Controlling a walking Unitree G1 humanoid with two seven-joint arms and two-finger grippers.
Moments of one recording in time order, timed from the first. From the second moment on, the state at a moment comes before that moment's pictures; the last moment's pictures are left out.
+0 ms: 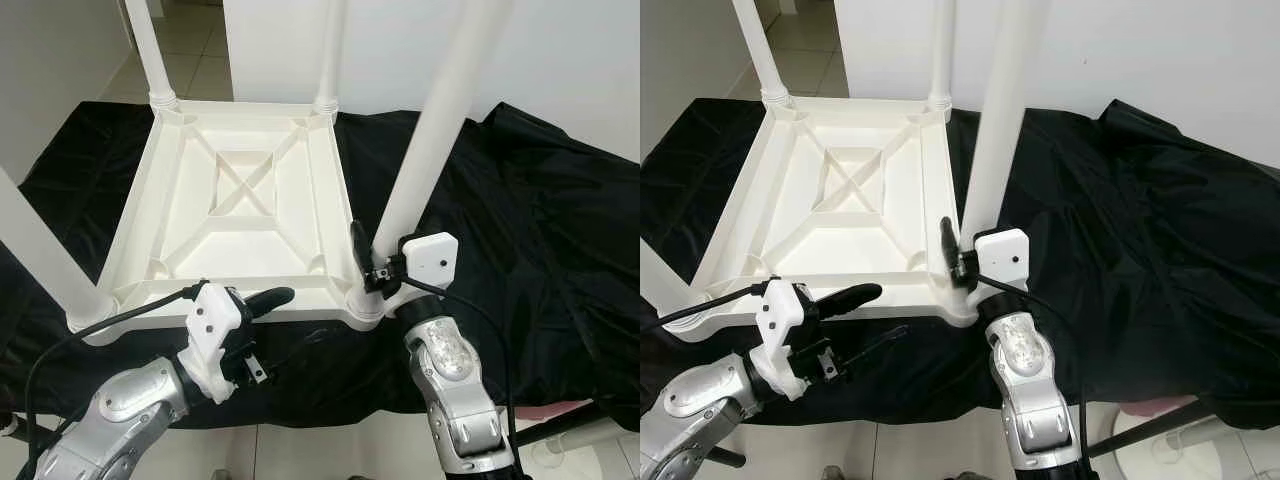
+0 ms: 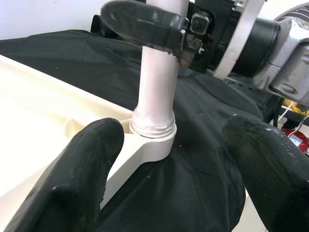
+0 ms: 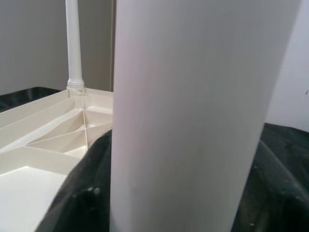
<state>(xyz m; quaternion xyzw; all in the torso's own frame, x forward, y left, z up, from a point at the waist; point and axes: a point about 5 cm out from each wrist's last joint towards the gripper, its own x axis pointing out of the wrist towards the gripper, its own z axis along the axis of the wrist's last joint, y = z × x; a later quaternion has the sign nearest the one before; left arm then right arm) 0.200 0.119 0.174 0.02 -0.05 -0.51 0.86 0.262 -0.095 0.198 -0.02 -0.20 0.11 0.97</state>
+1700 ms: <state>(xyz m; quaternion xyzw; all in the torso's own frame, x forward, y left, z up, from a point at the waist) 0.197 0.120 0.166 0.00 -0.03 -0.51 0.86 0.271 -0.095 0.188 0.06 -0.13 0.12 0.98</state>
